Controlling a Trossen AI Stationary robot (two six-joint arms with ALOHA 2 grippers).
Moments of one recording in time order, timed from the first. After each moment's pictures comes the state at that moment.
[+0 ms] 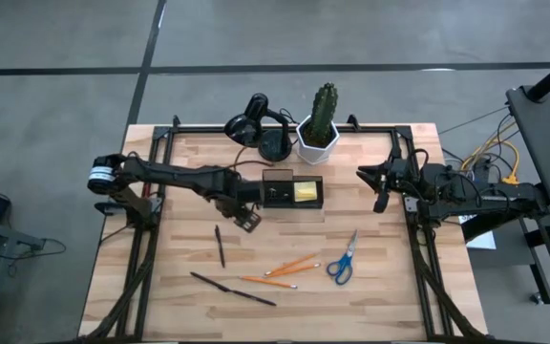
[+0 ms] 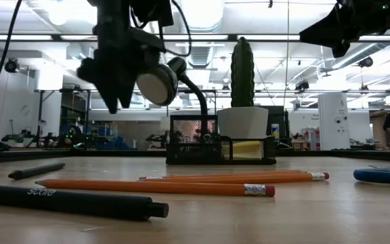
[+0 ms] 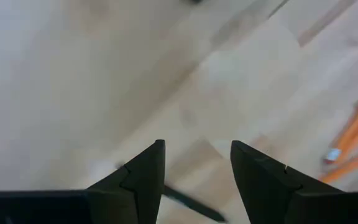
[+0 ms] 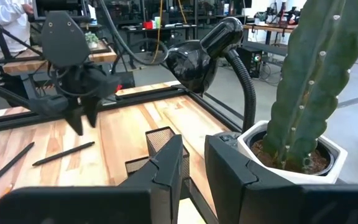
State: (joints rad) left arm 0.00 1.61 1.26 -1.02 0.05 -0.88; right arm -0.05 0.41 0.40 -0.10 0.32 0.10
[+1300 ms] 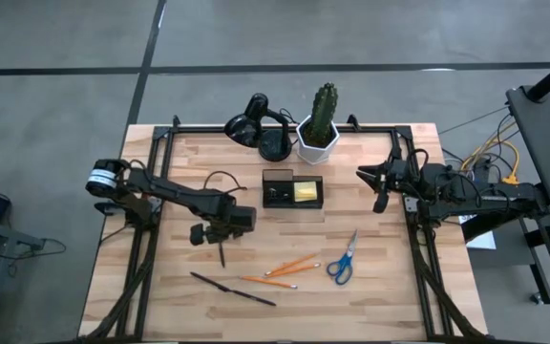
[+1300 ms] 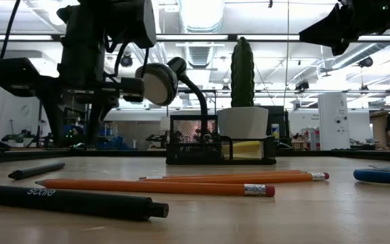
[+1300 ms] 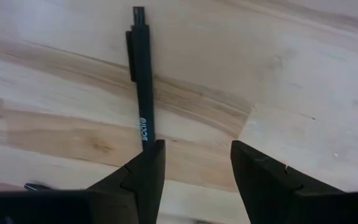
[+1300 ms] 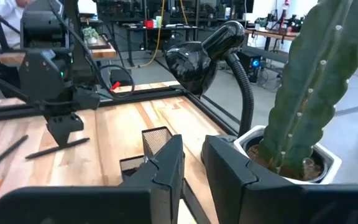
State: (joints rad) left arm -0.12 1.62 1.03 -0.86 0.15 -1.97; right arm -0.05 0.41 0.40 -0.10 0.32 0.04
